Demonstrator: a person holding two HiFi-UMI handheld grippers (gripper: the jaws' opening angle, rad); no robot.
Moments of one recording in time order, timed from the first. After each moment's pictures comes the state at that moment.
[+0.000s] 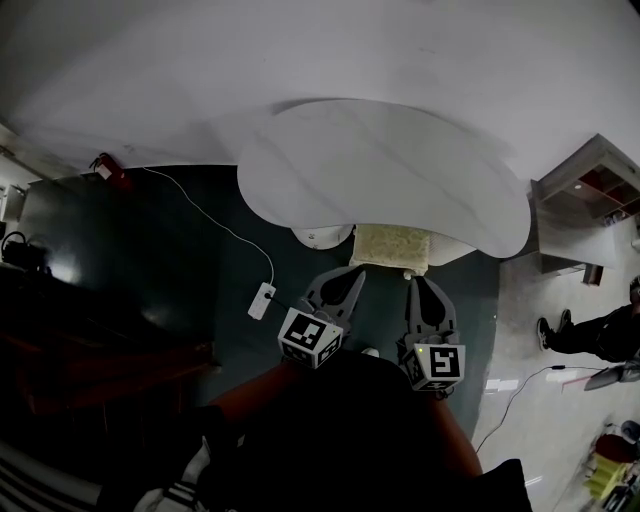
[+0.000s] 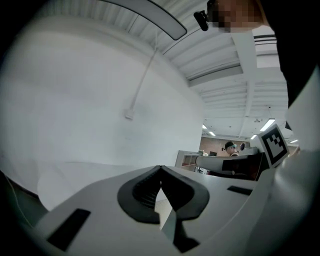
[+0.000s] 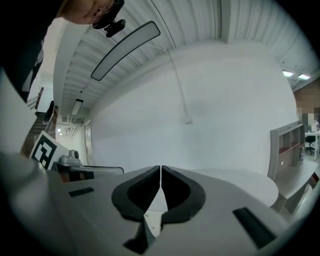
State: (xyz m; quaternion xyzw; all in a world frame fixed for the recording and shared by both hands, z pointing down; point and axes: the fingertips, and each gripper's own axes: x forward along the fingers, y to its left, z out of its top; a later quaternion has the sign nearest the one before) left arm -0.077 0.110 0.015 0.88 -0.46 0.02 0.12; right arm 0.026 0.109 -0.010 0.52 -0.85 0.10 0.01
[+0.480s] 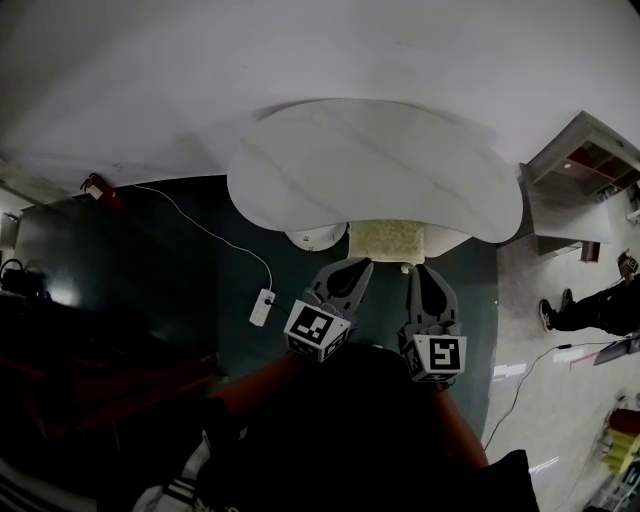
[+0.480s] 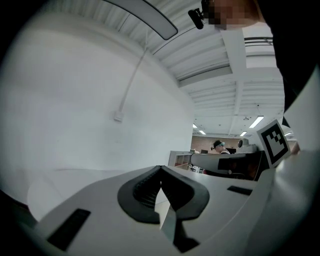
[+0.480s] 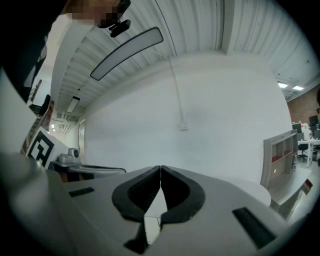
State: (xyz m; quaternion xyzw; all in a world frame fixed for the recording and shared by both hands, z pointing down) left arm -0.053 0.103 0.002 0.91 -0.41 0.03 0.10; right arm 0.034 0.108 -0.024 0.55 -0.83 0.06 0.00
